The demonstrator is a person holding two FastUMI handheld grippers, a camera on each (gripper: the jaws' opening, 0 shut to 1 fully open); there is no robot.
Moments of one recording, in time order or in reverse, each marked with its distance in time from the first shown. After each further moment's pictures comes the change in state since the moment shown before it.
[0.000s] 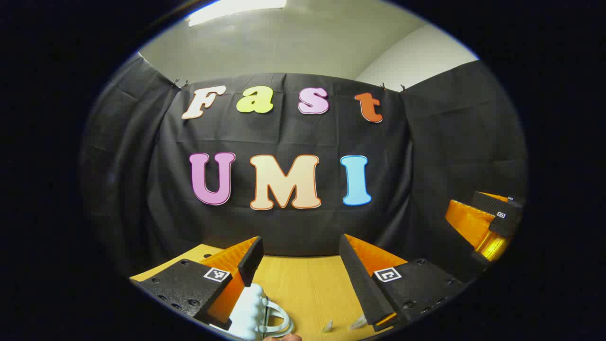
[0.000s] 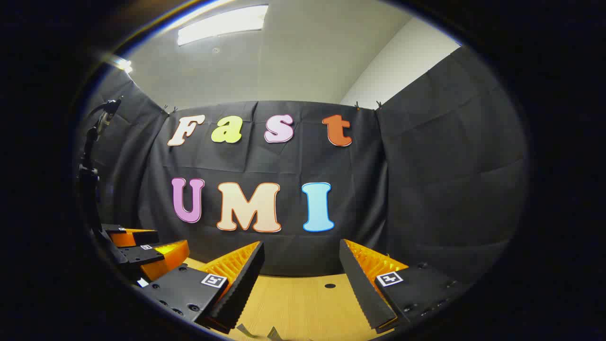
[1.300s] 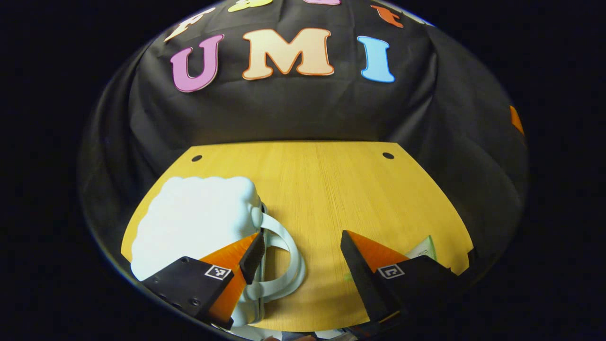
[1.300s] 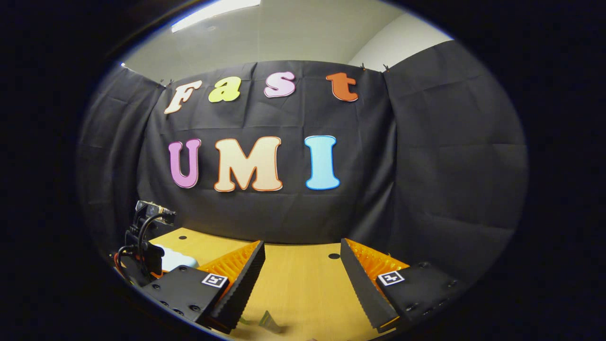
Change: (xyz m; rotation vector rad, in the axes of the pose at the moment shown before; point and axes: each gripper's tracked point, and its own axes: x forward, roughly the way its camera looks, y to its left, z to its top) left arm 0.010 0.024 -0.262 -0.039 0.755 -0.011; right arm 0.029 -0.014 -0.101 -0.019 0.242 -0.020
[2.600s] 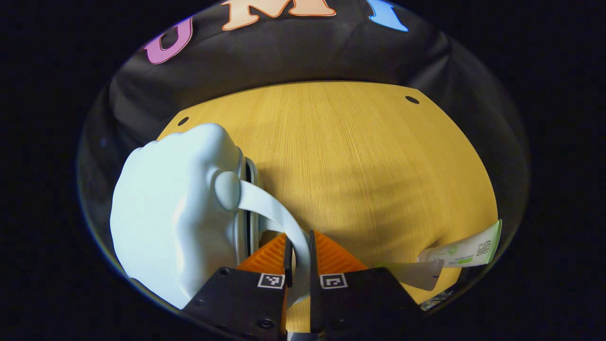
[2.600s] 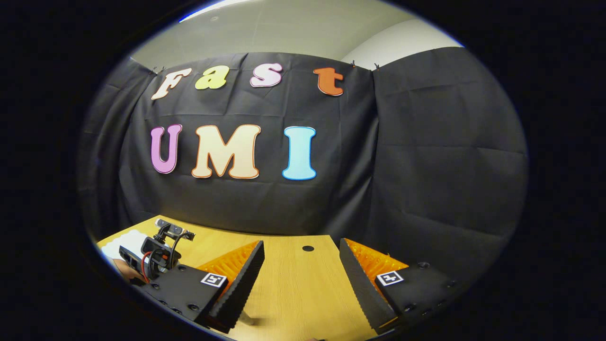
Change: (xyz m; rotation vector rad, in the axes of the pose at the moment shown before) left arm 0.072 0.017 -0.059 0.066 0.324 0.066; right arm -0.003 -0.041 -0.022 -0.054 0.027 -0.086
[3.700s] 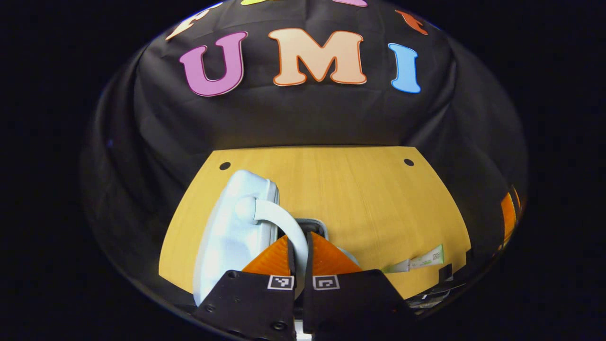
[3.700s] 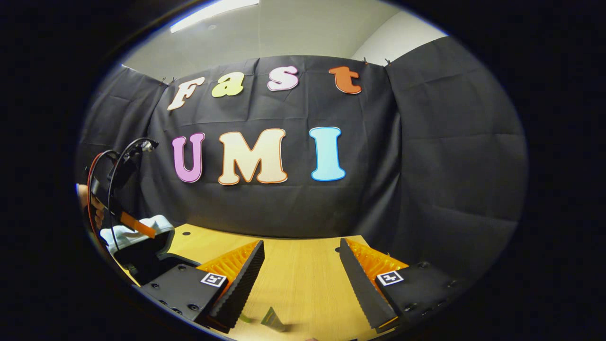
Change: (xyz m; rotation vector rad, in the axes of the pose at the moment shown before) left arm -0.167 0.129 0.096 -0.066 -0.268 0.005; right arm 0.008 0.068 -0.008 0.073 -0.020 0.151
